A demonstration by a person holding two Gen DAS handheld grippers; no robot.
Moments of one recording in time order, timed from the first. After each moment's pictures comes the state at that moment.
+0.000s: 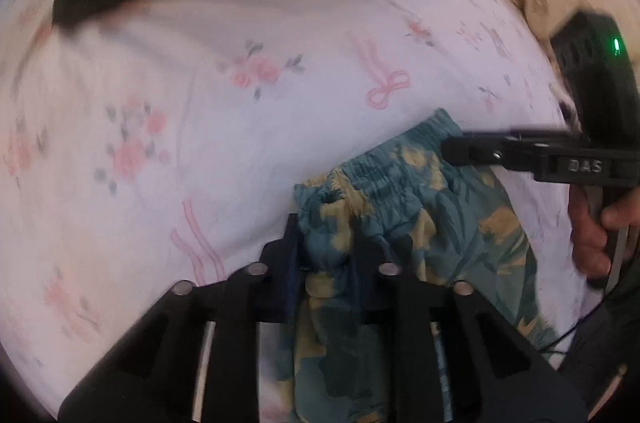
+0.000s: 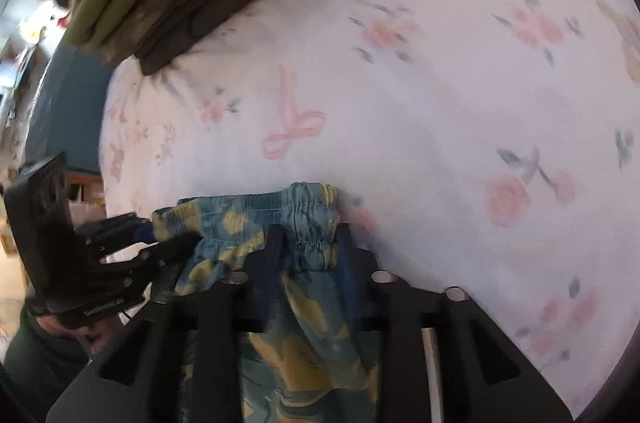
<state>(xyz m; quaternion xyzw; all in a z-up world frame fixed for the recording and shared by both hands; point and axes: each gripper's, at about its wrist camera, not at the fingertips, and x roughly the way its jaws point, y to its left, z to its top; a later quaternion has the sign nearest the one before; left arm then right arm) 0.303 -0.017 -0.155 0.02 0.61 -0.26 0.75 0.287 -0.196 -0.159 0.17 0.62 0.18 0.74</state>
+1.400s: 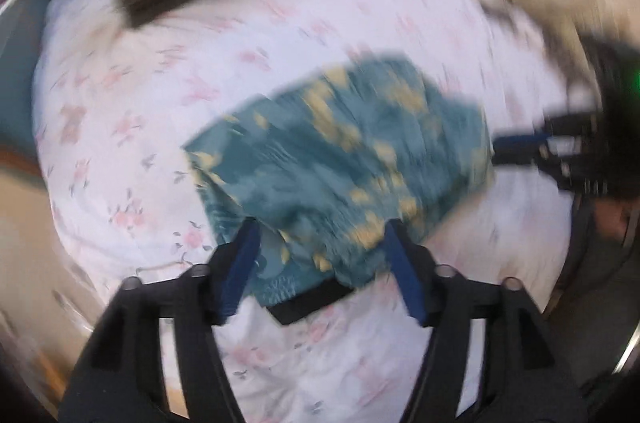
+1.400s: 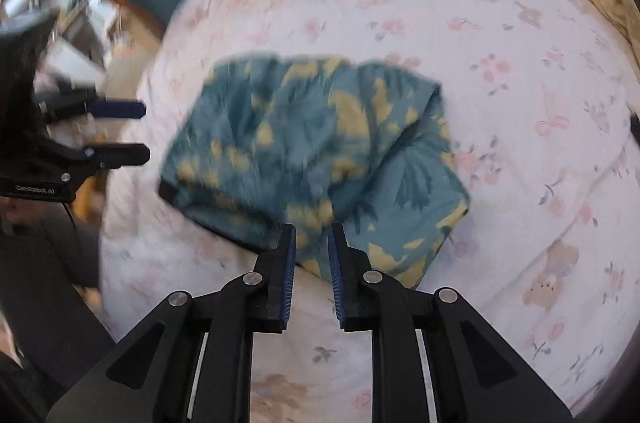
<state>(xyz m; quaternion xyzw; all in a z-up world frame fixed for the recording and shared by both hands) 0.083 0.011 -0.040 0.07 0.57 -0.23 0.78 0.024 -0.202 -0.071 0.06 0.56 0.21 0.80</state>
